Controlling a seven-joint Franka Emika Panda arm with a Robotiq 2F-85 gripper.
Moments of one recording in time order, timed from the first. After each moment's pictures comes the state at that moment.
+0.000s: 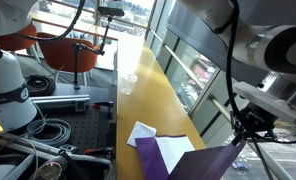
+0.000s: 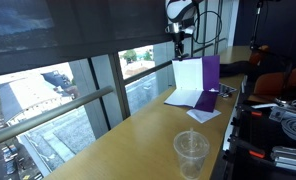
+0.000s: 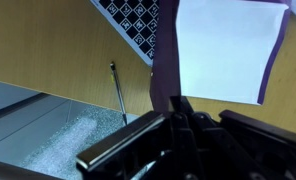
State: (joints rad) arm -0.18 0.78 -0.07 -1.11 -0.12 1.85 -0.42
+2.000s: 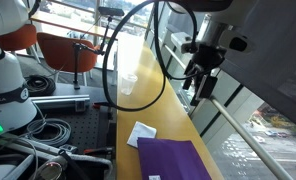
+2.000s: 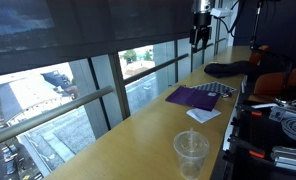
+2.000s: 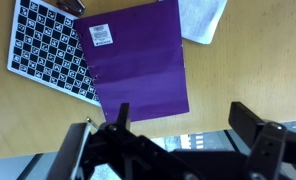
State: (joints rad) arm -0.08 0.02 -0.07 -2.10 -0.07 2.20 0.05
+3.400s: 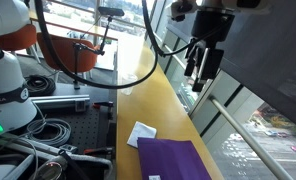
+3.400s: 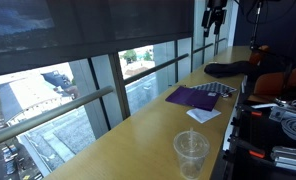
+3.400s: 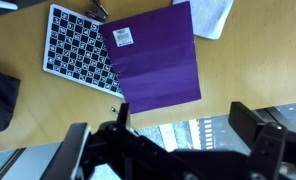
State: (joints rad) arm -0.12 -0.18 -0.09 -2.18 -0.10 2.16 0.06
